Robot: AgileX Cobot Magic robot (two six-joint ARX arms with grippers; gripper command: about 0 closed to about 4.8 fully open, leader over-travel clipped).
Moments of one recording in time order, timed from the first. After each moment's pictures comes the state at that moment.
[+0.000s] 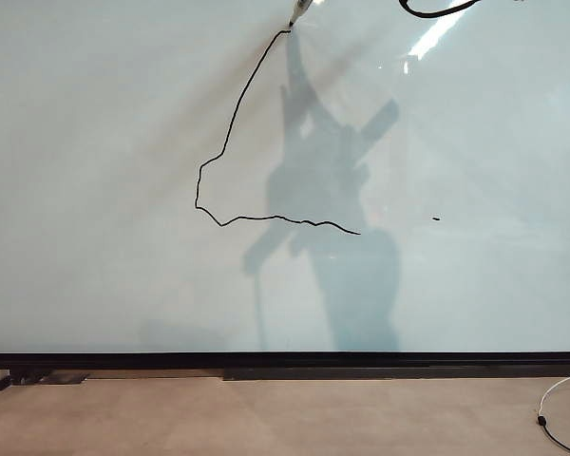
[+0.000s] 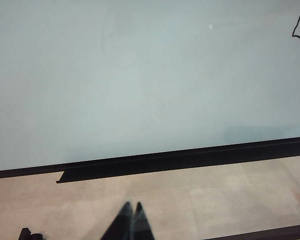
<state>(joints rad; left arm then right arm) 0.04 0.00 0.00 -0.13 0.07 0.12 0.51 1.50 0.88 1.13 -0.24 -0.32</state>
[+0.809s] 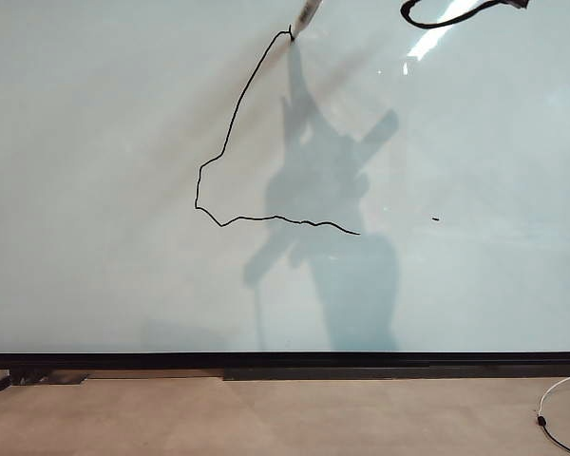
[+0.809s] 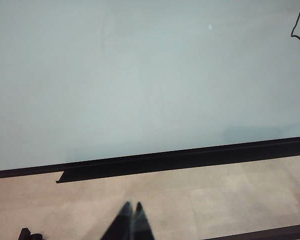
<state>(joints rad) 0.04 0.00 0.00 -0.13 0.07 0.12 0.50 1.49 0.86 1.11 -0.23 -0.34</state>
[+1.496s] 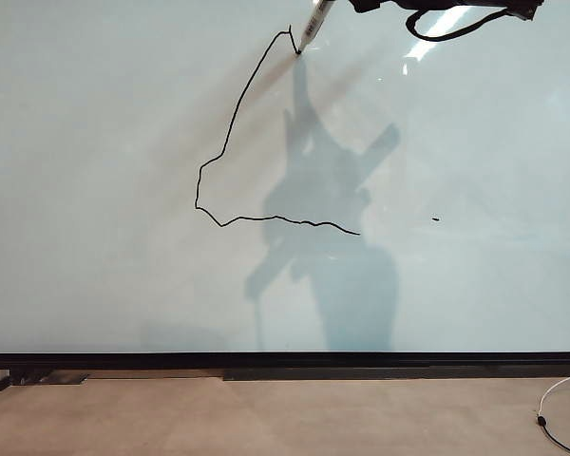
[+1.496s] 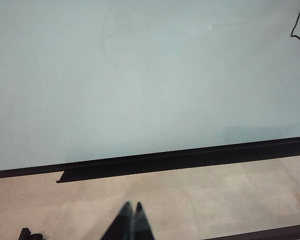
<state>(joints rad) 0.04 0.00 0.00 -0.13 0.07 0.12 0.50 1.49 0.82 1.13 -0.20 -0.38</state>
